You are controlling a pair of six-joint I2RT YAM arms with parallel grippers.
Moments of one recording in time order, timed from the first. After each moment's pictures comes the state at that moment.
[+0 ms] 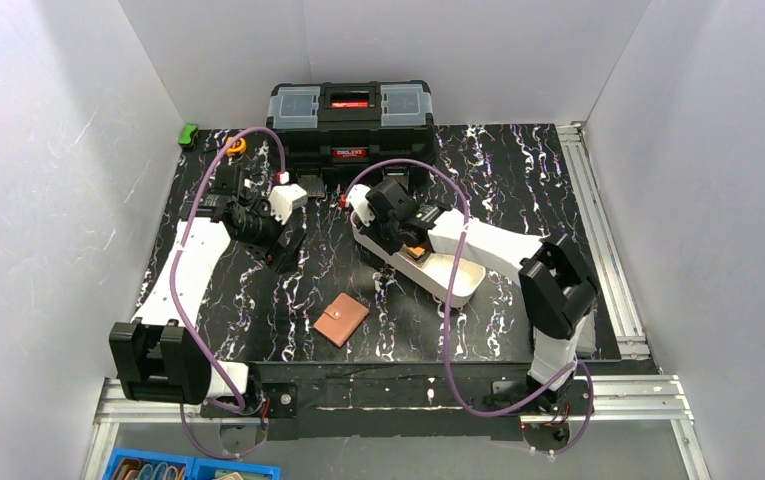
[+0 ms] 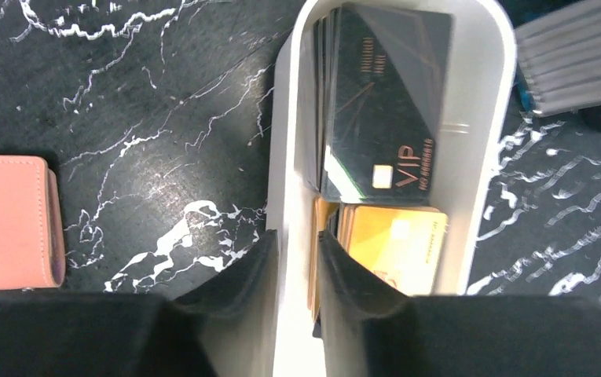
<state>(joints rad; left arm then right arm) -0.08 1.32 1.20 -1.07 0.43 0.58 0.86 1.84 1.41 -0.45 0.04 -0.23</state>
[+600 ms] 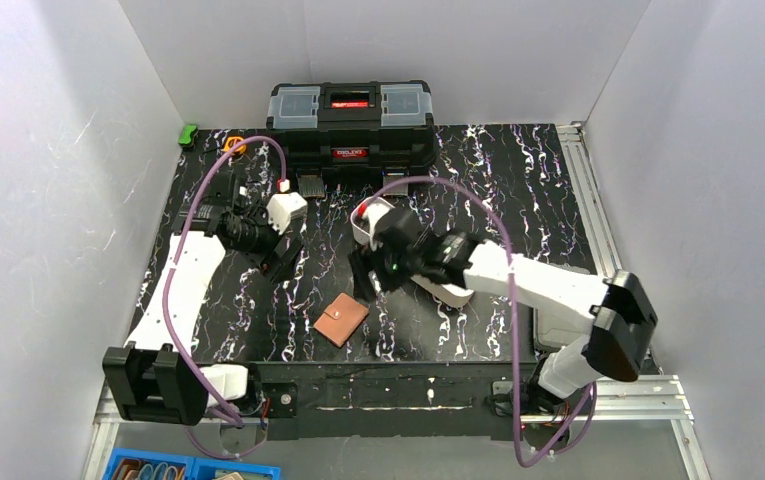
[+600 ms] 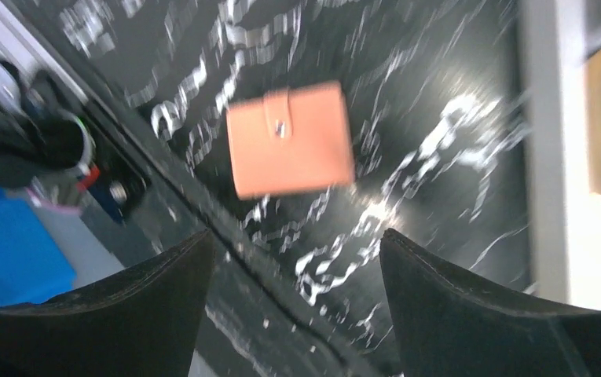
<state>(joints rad) -0.08 1.25 1.17 -1.11 0.43 0.67 1.00 1.48 1.28 -0.52 -0.10 0.39</state>
